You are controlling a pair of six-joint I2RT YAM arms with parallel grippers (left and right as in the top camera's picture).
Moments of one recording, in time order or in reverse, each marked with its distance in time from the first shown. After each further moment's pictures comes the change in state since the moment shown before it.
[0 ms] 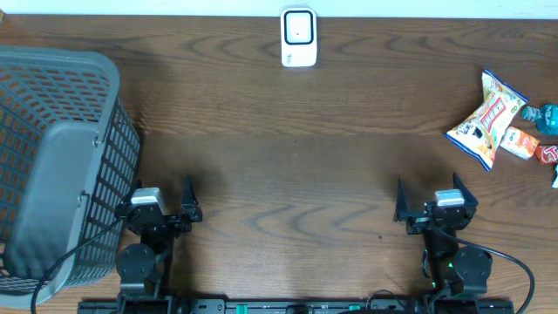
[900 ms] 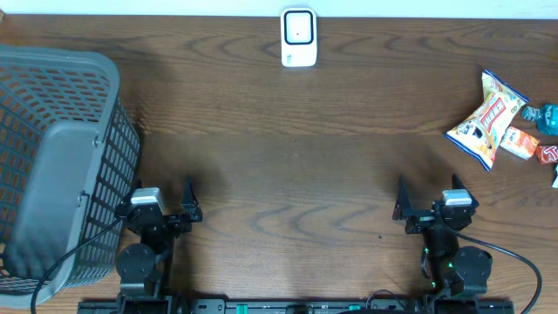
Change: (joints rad) left arm 0.000 0.000 0.000 0.000 0.000 -0.003; right arm 0.000 0.000 0.000 0.001 0.005 0.140
